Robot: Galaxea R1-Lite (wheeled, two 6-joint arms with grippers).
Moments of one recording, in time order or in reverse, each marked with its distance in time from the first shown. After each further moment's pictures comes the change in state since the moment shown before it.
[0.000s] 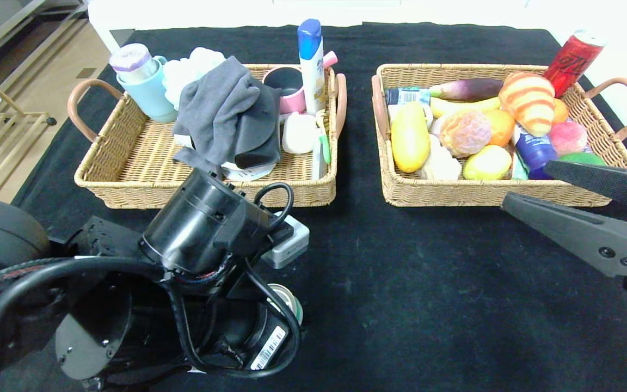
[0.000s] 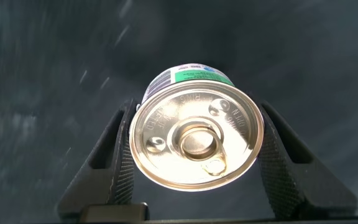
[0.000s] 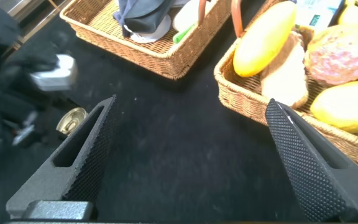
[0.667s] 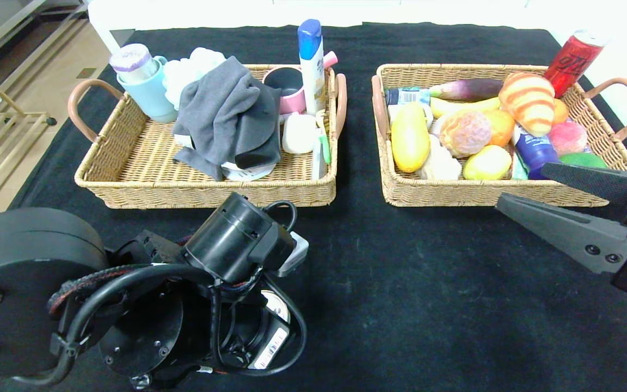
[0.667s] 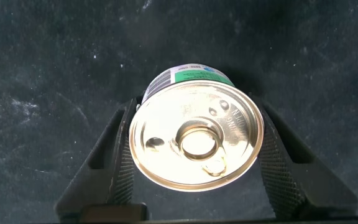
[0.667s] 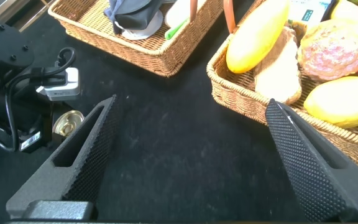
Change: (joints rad) left arm 0.029 0.083 0.003 0.048 0.110 -0.037; right arm -0.006 0.017 0.006 -0.018 -0.020 -0.006
